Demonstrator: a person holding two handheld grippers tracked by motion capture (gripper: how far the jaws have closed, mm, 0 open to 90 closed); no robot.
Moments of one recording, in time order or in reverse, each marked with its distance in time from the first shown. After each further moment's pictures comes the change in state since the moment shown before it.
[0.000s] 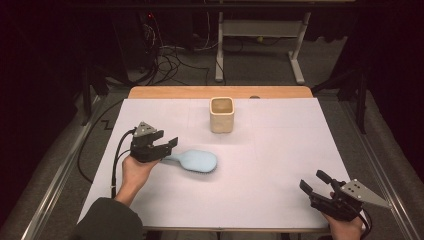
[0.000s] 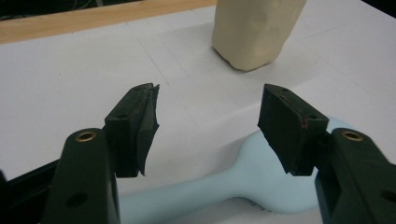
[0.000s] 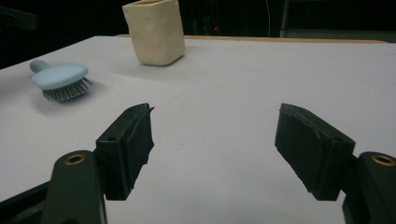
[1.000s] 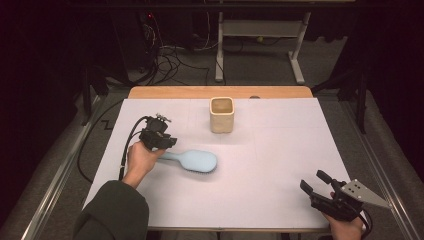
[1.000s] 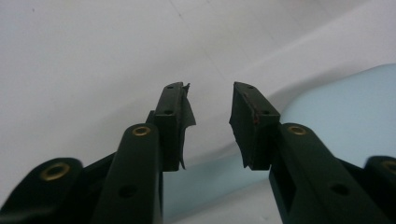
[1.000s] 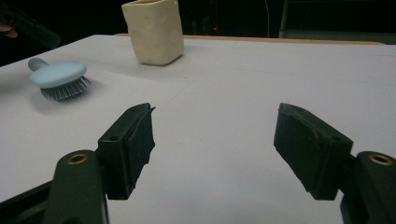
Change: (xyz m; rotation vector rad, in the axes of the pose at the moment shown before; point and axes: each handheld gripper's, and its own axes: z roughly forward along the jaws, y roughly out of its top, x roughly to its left) left arm 0.012 0.030 0.041 0.399 0.040 0.059; right arm -0.001 0.000 -0.001 0.001 -0.005 -0.009
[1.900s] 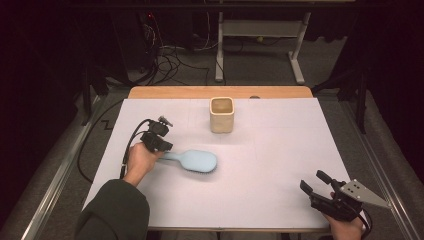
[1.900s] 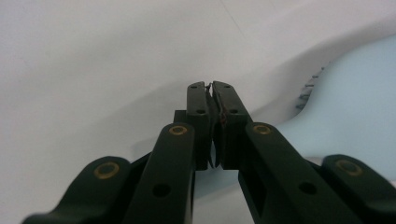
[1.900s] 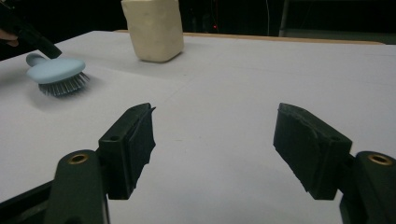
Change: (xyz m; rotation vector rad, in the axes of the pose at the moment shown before) left arm 0.008 -0.002 0.022 0.171 -0.020 -0.007; right arm 0.000 0.000 0.000 0.010 0.000 -0.014
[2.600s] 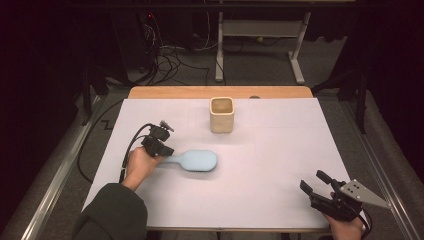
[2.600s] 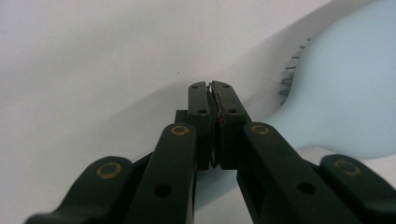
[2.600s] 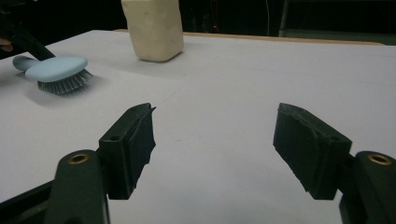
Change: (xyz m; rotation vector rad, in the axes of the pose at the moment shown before) left arm -0.006 -0.011 0.002 0.017 -0.044 0.020; right arm 0.000 0.000 0.000 0.002 -0.002 -0.006
